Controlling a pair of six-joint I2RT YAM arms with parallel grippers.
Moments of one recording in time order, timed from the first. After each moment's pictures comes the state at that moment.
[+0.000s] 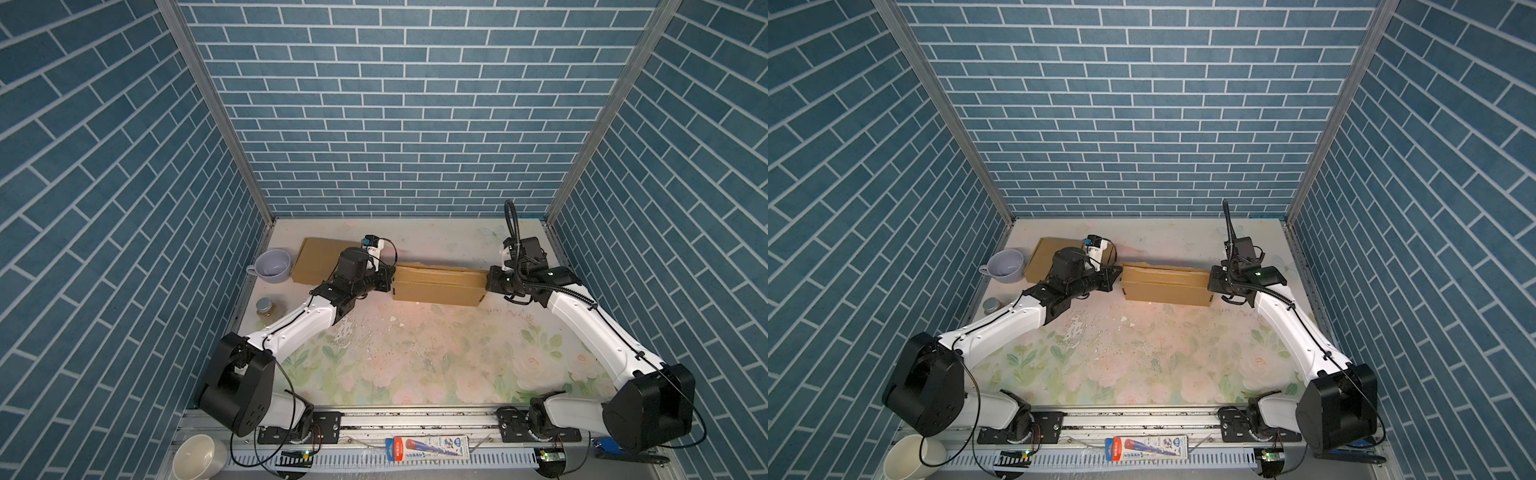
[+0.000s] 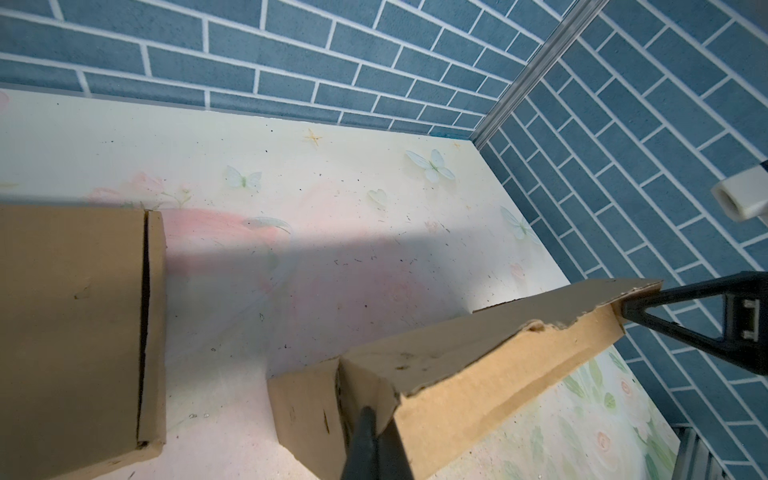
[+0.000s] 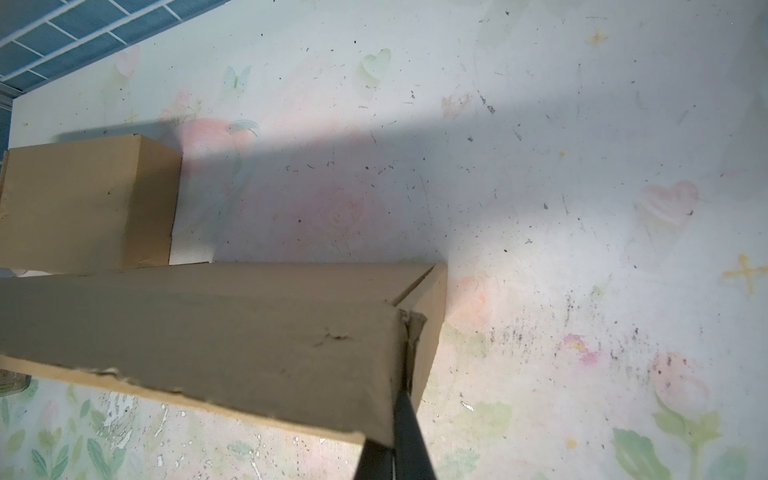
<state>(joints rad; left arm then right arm) -0.49 1.42 0.88 0.06 0.23 -0.39 0.33 1.29 1.10 -0.73 -0.09 0.41</state>
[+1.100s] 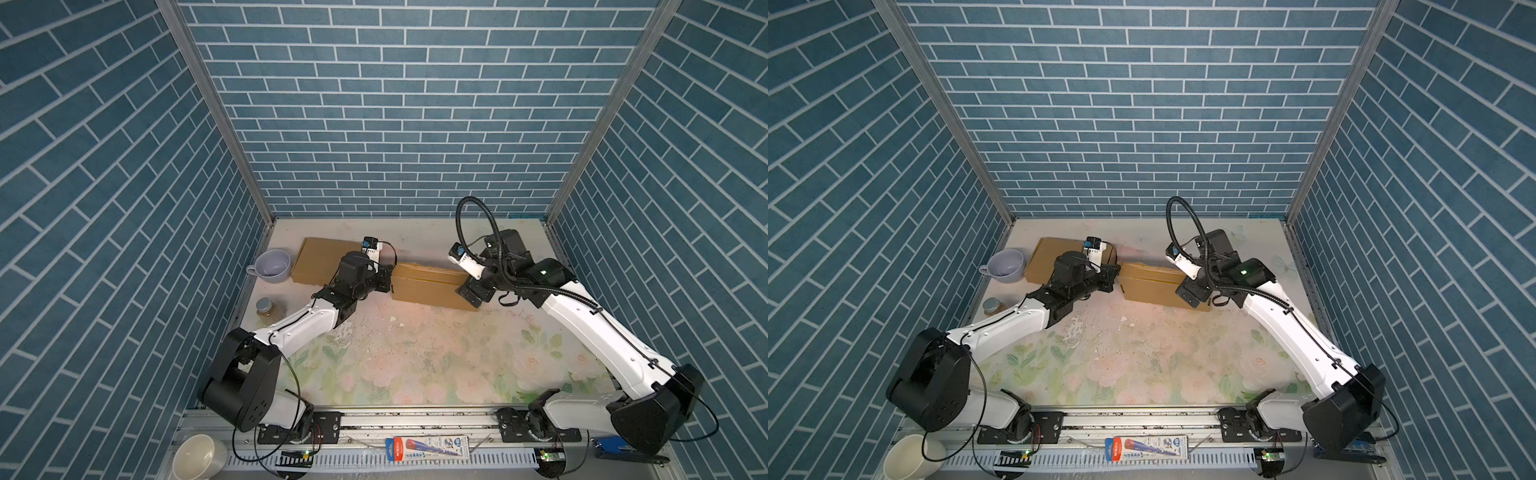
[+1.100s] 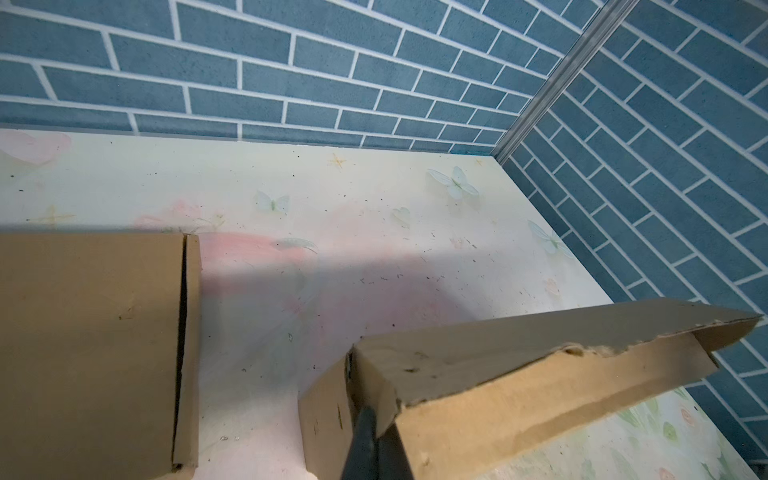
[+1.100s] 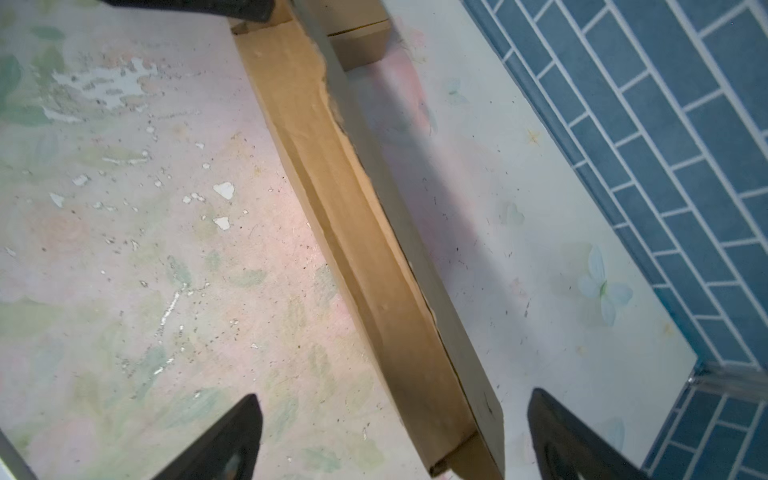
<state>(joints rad) -0.50 1.45 0.84 0.17 0.16 -0.36 0.62 1.32 1.30 -0.84 -0.01 -0.54</state>
